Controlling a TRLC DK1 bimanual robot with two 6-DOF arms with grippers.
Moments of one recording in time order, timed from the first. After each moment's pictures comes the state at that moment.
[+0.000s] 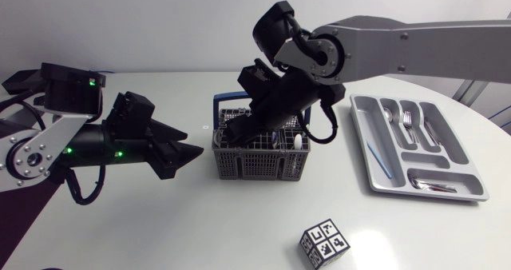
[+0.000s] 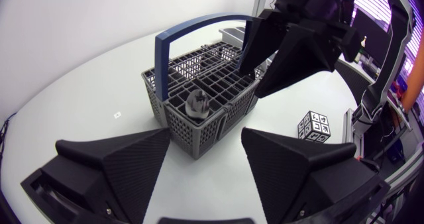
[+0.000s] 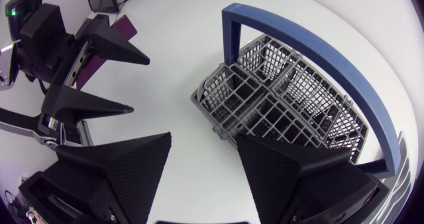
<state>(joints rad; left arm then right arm) -0.27 1.24 0.69 -0.14 0.48 0.28 0.67 1.78 1.43 -0.66 -0.28 0.00</state>
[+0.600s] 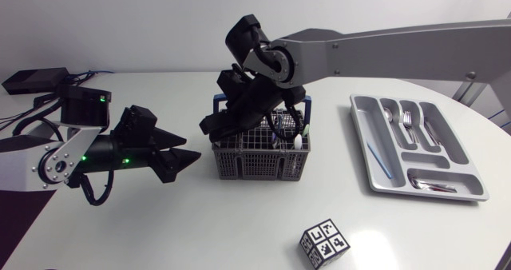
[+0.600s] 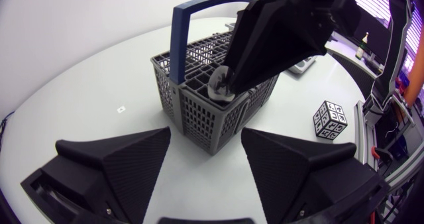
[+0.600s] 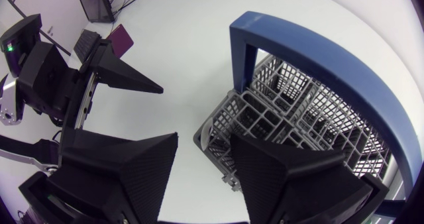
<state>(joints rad) -0.20 1.38 0.63 0.05 0.55 0.35 0.70 1.98 1.60 -0.61 -0.30 0.10</state>
